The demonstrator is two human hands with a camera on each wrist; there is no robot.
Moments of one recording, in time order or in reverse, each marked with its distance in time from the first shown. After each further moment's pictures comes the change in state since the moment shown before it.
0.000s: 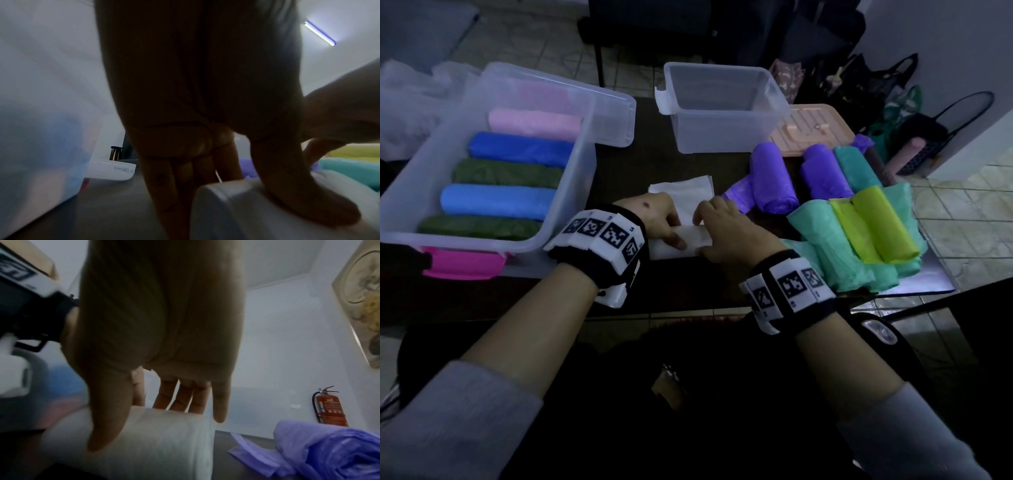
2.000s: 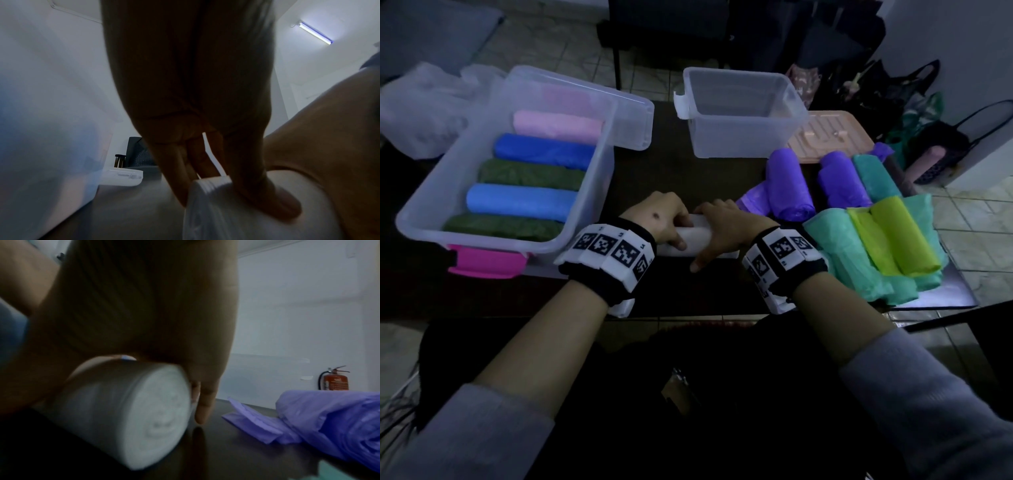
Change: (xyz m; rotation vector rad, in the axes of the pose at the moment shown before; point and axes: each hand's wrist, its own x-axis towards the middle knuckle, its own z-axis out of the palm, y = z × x) left_hand -0.009 -0.010 0.000 -0.102 0.119 -0.009; right_hand 0.052 0.010 0.004 -0.034 -0.145 -0.009
